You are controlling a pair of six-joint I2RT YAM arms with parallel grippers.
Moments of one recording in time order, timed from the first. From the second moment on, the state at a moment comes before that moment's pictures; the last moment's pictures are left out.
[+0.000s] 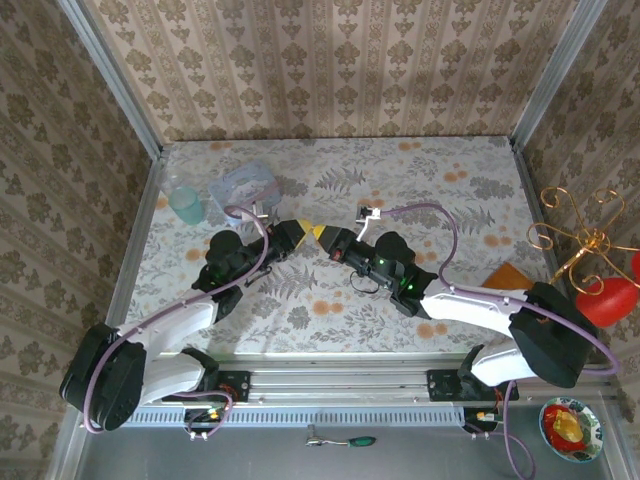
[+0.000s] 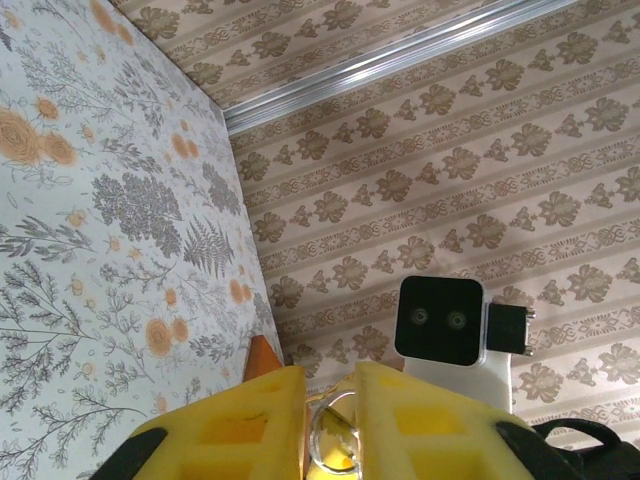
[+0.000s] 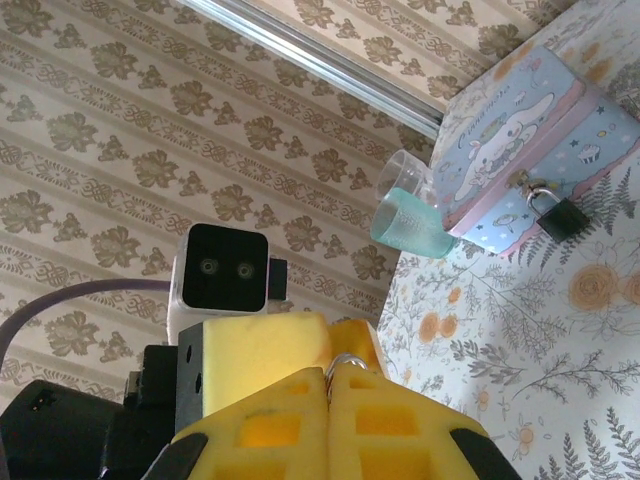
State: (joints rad) left arm -0.58 1.14 0.46 0.72 0.46 -1.23; right arm 0.82 1.38 0.65 0.72 0.00 1.08
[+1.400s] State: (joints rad) left arm -0.58 1.07 0.52 0.57 0.50 -1.08; right arm 0.75 1.36 0.62 0.77 -0.19 1.02
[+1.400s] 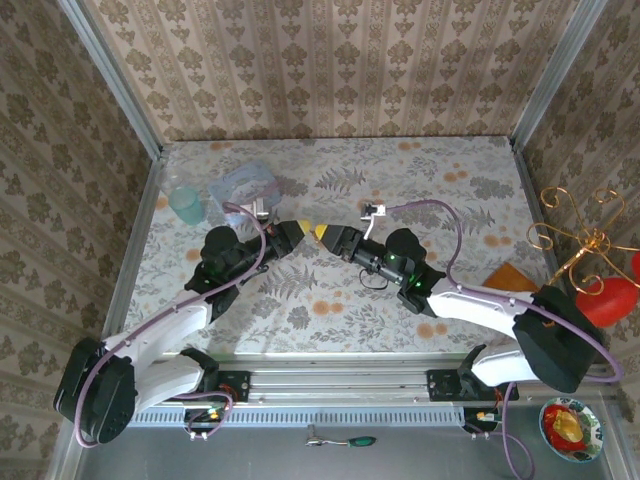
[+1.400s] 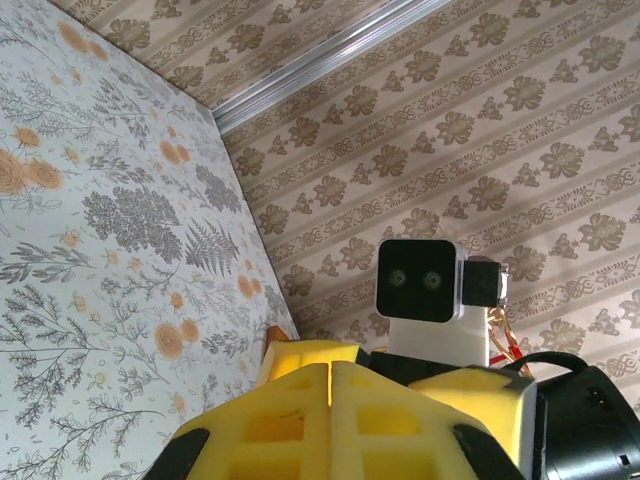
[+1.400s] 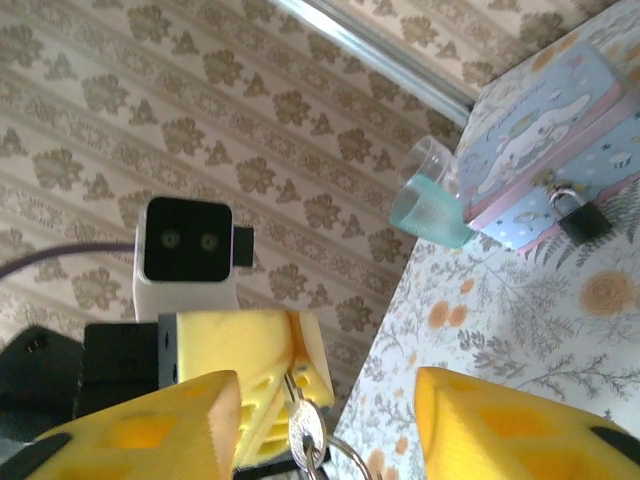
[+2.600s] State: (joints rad) left arm -0.51 1.01 0.62 0.25 0.41 -0.86; right arm 0.75 1.30 0.75 0.38 -0.19 0.92
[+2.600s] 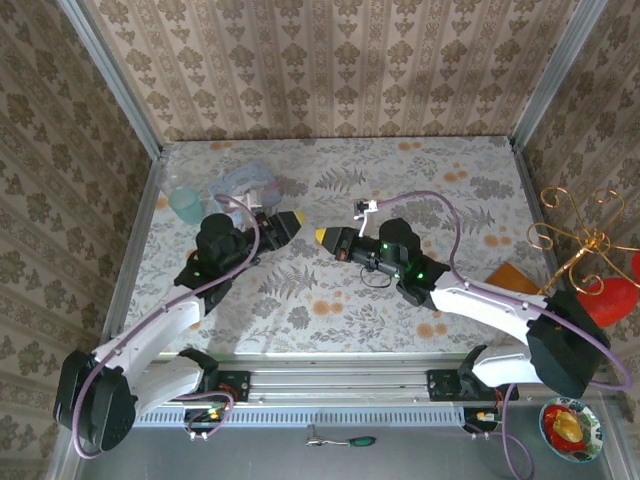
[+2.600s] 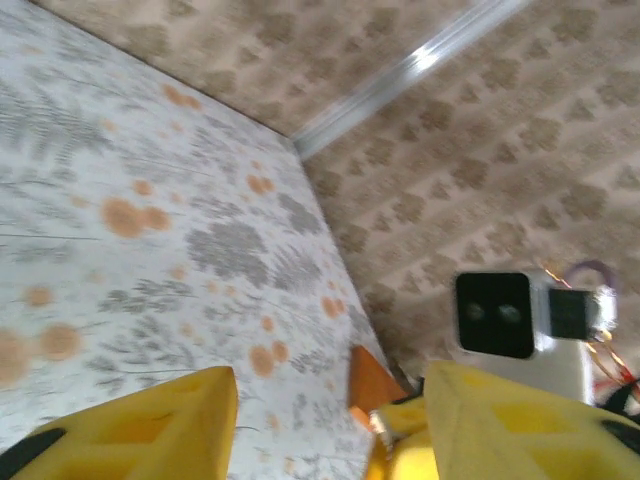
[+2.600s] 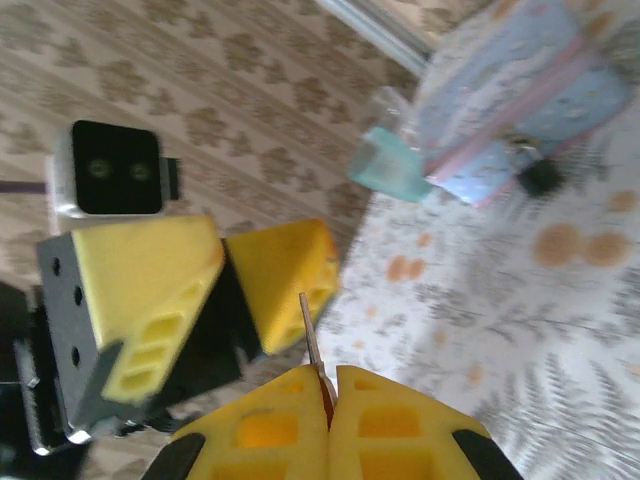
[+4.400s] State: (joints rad) left arm -0.23 1.87 0.90 0.26 0.05 -0.64; right arm 0.75 1.18 0.77 -0.13 -0.06 0.74
